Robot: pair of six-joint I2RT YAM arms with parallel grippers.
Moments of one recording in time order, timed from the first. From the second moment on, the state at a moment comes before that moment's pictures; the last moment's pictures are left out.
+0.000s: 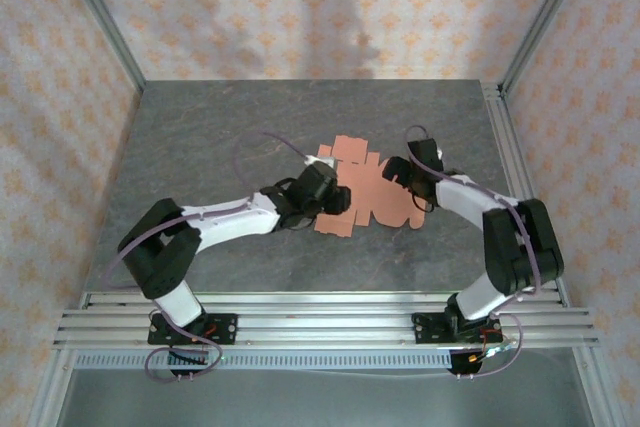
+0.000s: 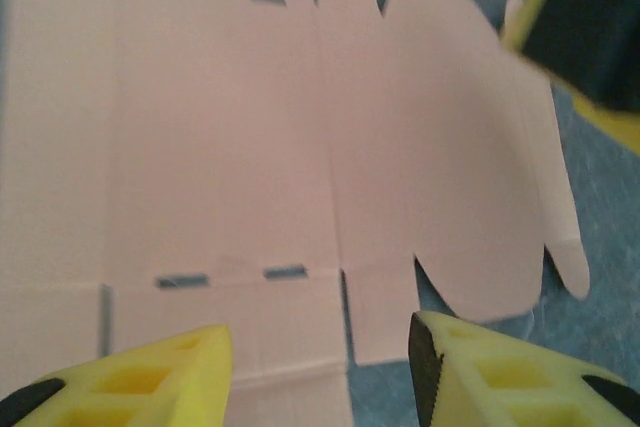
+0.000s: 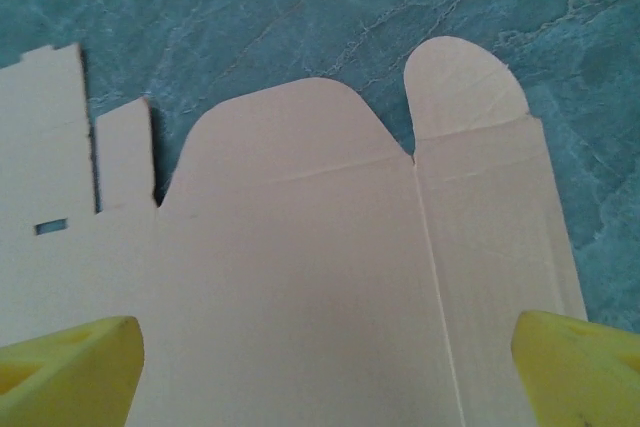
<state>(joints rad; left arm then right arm) -0.81 1.68 1.01 -0.11 -0.10 -0.70 0.26 1.59 0.87 -0.22 0.06 0.65</state>
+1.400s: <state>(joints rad) -0.57 1.97 1.25 -0.25 0.03 -0.70 0.42 1.16 0.60 -0.29 -0.08 0.79</state>
